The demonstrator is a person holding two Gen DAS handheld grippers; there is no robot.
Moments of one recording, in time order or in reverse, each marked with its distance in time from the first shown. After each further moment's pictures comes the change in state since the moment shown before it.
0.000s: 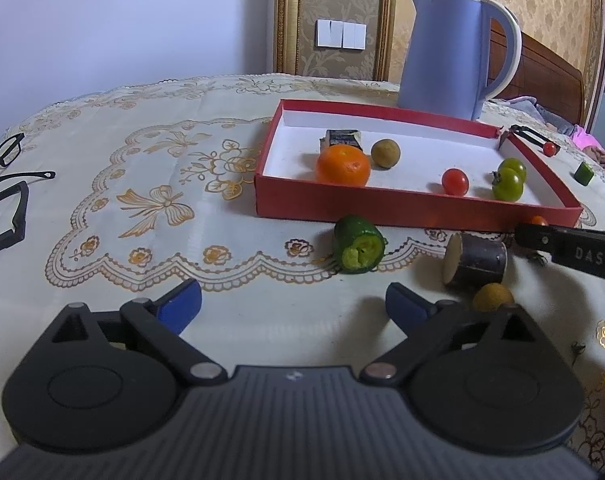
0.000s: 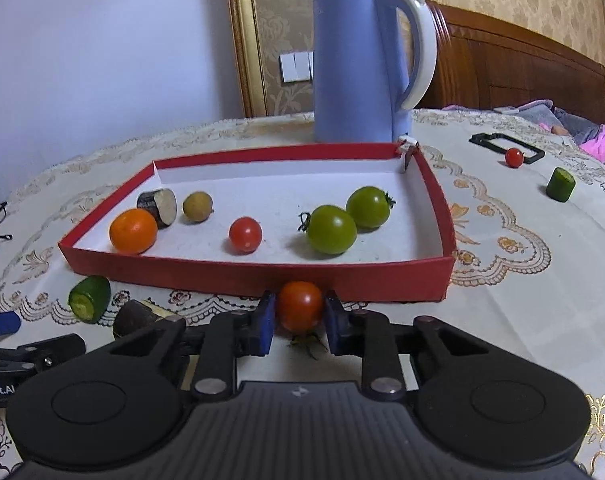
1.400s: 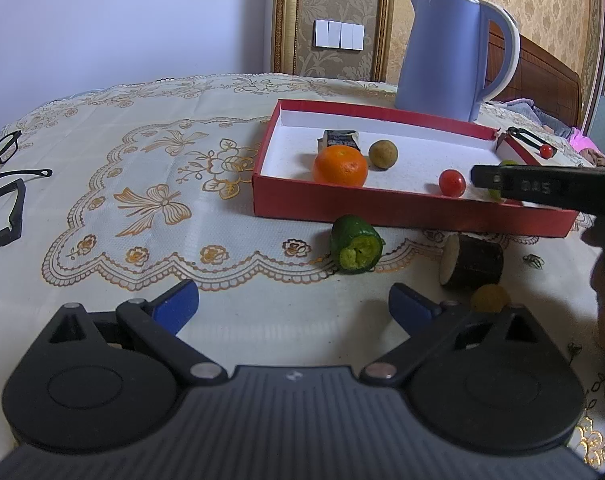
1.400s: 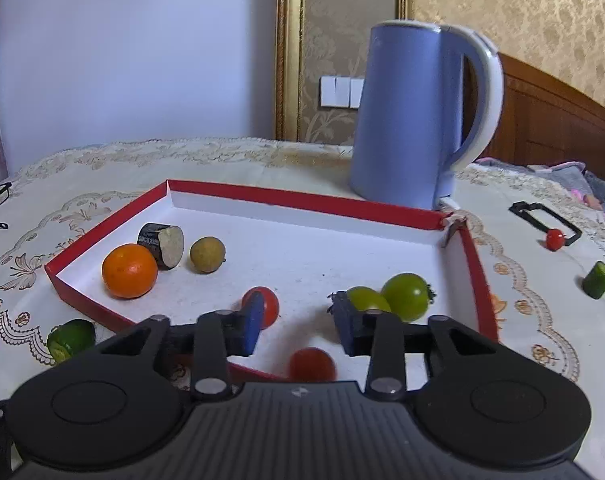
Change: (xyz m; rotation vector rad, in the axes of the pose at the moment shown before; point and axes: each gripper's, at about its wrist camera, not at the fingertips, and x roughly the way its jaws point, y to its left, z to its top) left arm 0.000 0.001 0.000 -0.008 -0.001 -0.013; right arm 0.036 0.018 0.040 -0.164 -0.056 0.031
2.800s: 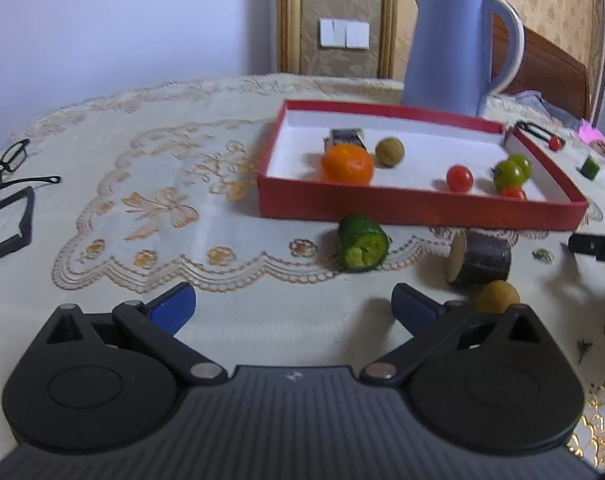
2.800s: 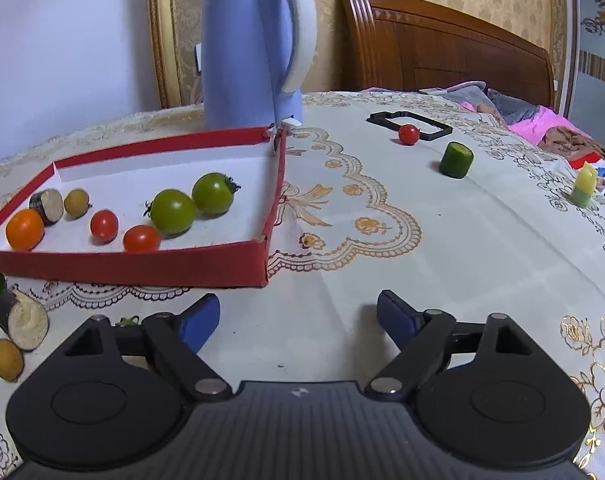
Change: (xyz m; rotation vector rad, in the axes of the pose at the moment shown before) left arm -0.002 -0.002 -0.001 0.017 -0.011 0.032; right arm -0.047 -0.082 -0.055 0.202 0.130 -0.221
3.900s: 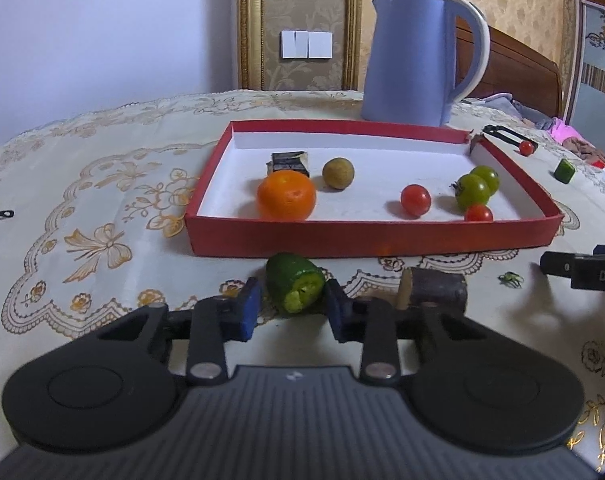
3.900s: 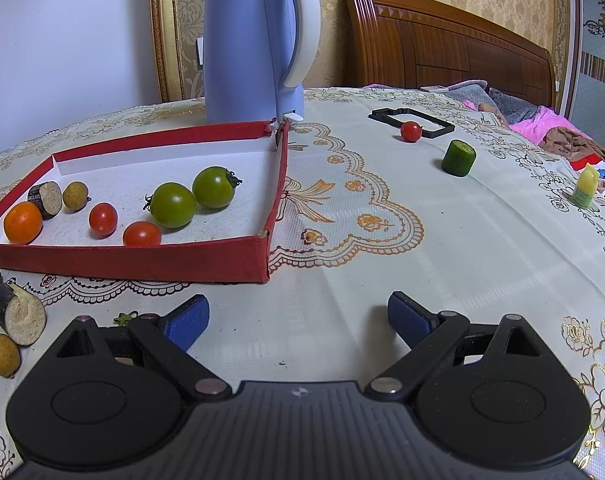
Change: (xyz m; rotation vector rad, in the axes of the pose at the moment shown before) left arm 0.017 -0.031 0.015 0.058 -0.030 -0.079; right arm 0.002 0.002 0.000 -0.005 0.011 -0.004
